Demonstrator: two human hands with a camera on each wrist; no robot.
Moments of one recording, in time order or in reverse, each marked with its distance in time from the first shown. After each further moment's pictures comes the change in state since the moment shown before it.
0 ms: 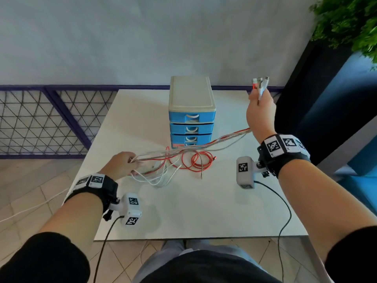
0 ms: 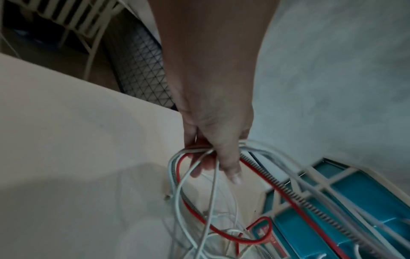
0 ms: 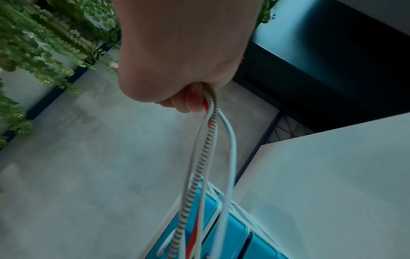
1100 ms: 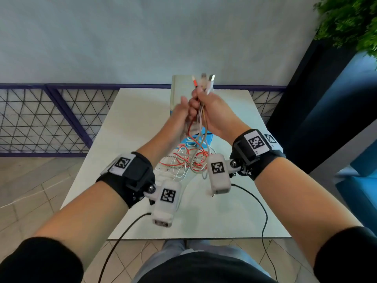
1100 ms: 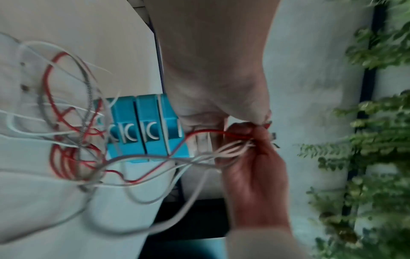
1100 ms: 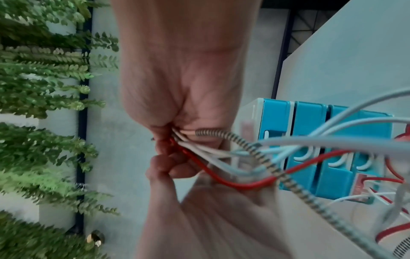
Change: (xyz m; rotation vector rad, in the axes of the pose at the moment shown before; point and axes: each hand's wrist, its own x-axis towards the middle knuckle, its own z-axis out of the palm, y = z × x) left_hand -0.001 0.205 -0.003 -1.115 -0.088 0.261; right_hand -0.043 -0.087 0.058 1.060 -0.803 0.458
